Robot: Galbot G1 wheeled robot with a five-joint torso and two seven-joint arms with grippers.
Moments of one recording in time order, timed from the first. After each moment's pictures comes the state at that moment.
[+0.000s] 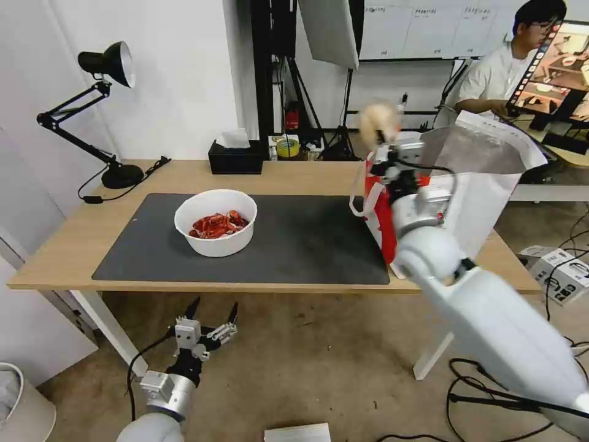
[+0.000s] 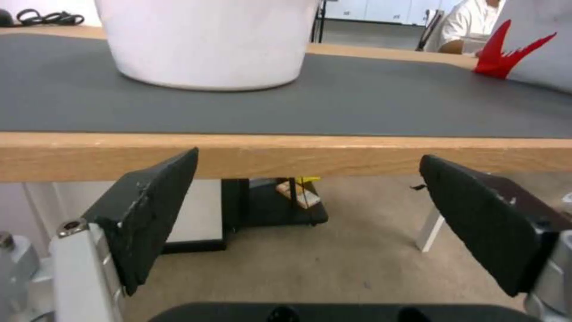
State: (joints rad) left arm 1.58 -1.16 -0.39 -1.96 -0.36 -0.18 -0.05; right arm -0.58 0.85 0.01 1.86 0.65 -0.01 0.49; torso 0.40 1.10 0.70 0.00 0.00
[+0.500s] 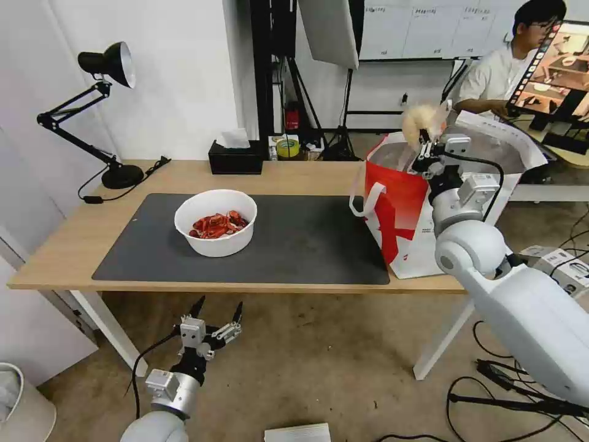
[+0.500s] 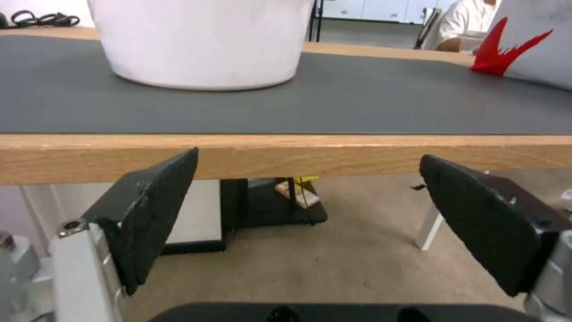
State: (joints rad) left arm 1.58 -1.16 -0.38 -1.95 -0.35 -0.18 -0.05; right arm -0.63 0.81 0.07 1.84 0.71 -0.06 0.50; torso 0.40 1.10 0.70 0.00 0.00
